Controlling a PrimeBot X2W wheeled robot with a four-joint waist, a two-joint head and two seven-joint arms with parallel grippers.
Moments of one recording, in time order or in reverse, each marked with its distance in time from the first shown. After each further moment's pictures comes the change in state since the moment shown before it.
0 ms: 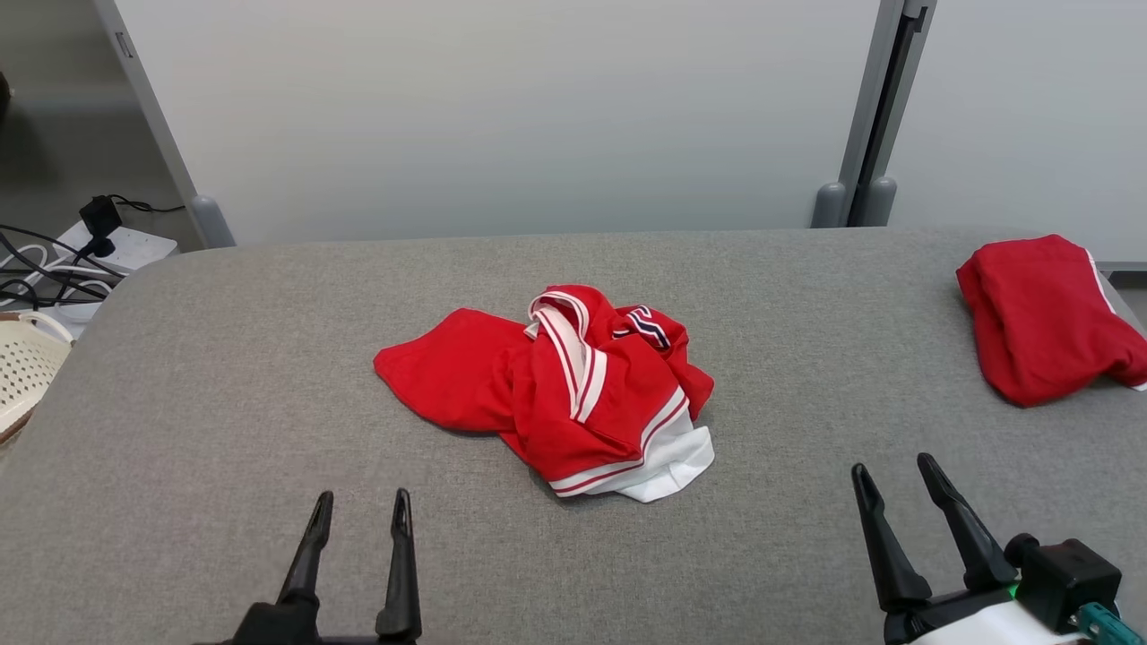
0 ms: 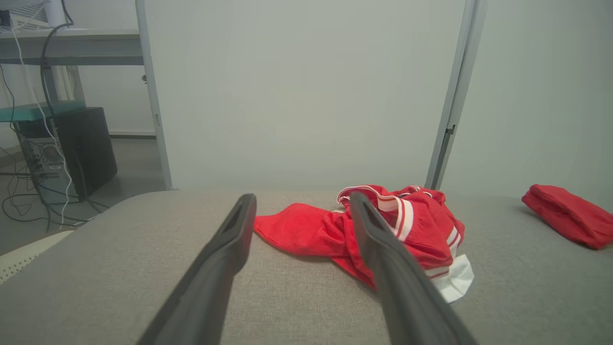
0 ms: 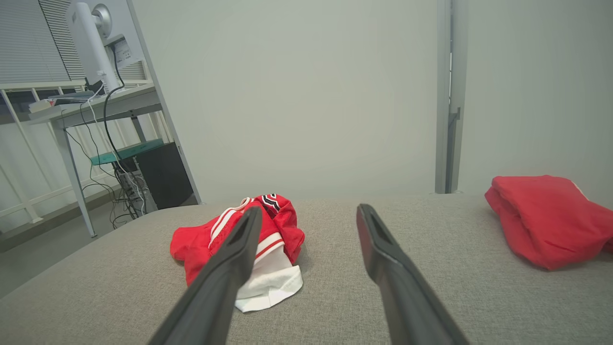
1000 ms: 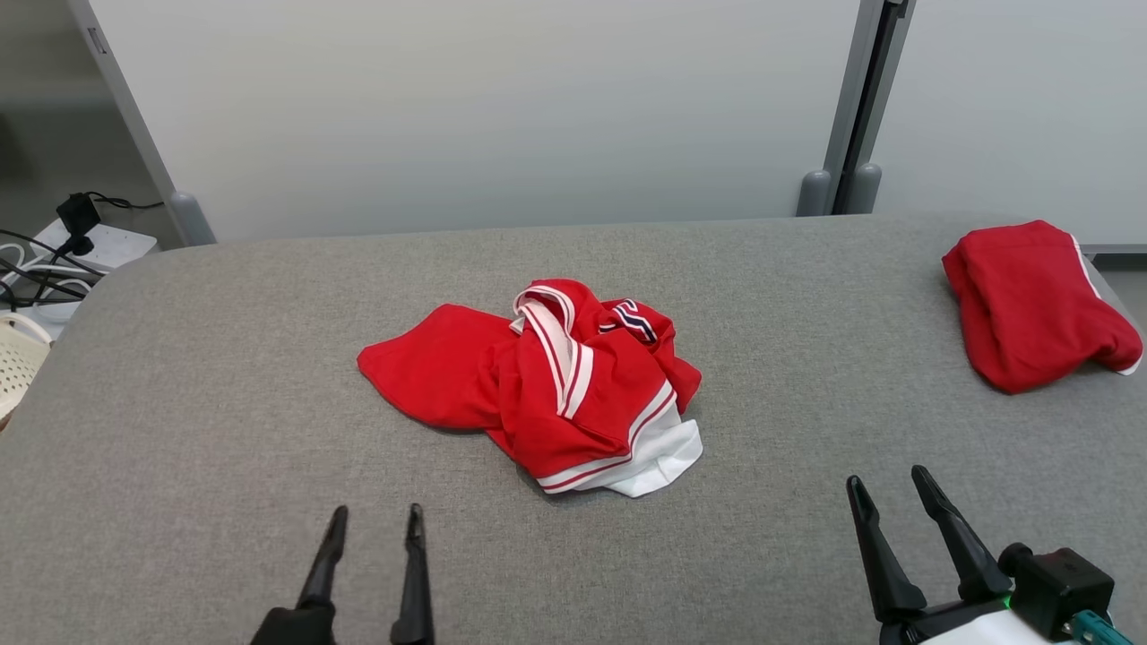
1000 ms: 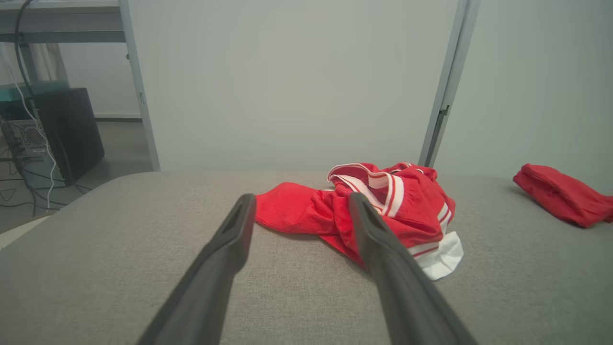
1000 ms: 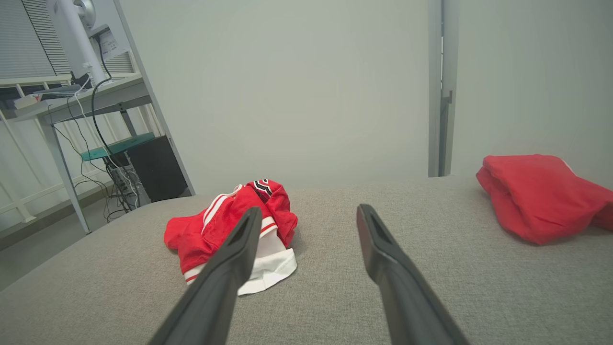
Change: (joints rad) left arm 0.027 -0.014 0.000 0.030 0.008 -0.009 0.000; right arm 0.018 0.006 0.005 0.010 0.002 0.000 0.000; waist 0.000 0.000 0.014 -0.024
